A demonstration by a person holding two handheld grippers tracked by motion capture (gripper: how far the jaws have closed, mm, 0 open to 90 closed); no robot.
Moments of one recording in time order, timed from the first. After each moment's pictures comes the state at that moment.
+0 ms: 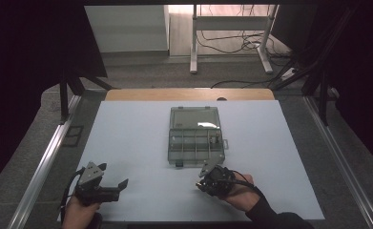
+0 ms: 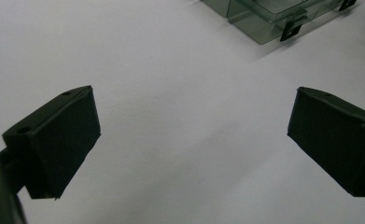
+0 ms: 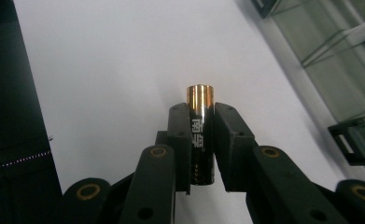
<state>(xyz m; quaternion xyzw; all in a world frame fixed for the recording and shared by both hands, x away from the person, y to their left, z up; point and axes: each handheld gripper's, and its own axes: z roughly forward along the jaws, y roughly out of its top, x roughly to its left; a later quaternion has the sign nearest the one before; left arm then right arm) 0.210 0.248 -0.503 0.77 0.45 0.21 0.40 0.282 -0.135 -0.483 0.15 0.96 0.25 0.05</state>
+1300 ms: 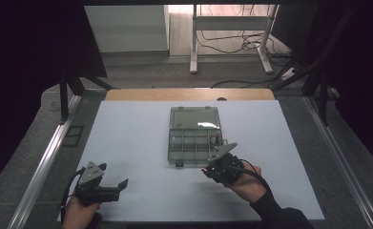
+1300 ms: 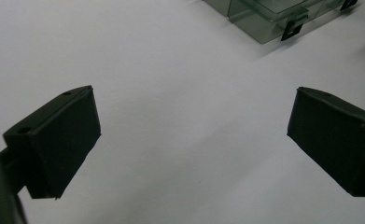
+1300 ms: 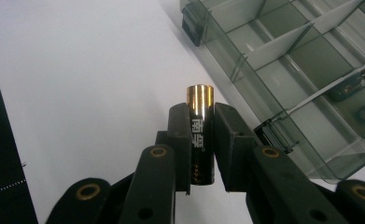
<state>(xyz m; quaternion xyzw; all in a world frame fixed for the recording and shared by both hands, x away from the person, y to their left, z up) 0.211 0.248 -0.503 0.77 0.46 0.21 0.40 0.303 -0.154 -0.459 0.21 0.93 0.29 0.08</state>
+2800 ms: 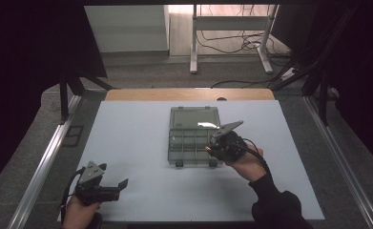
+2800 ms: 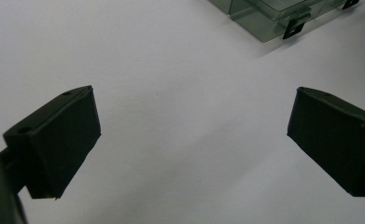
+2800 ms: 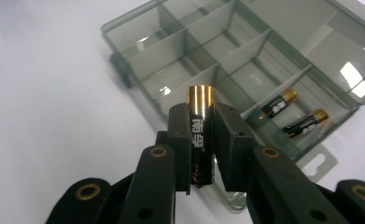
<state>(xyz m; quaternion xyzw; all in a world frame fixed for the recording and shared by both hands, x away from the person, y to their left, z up) 0.212 0.249 -0.504 0.77 0.46 0.20 0.39 0.357 -0.163 -0.439 0.26 0.91 0.31 0.10</state>
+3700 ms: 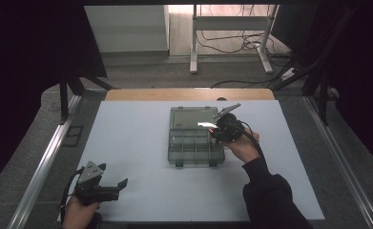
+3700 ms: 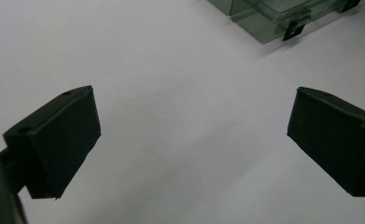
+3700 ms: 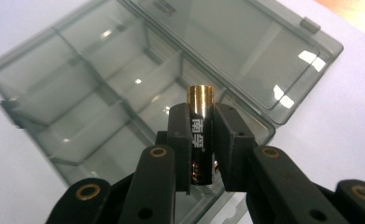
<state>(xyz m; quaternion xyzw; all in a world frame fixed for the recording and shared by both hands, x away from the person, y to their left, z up) 0.212 0.250 -0.504 0.77 0.46 0.20 0.40 0.420 -0.160 -0.444 0.32 0.89 0.29 0.14</state>
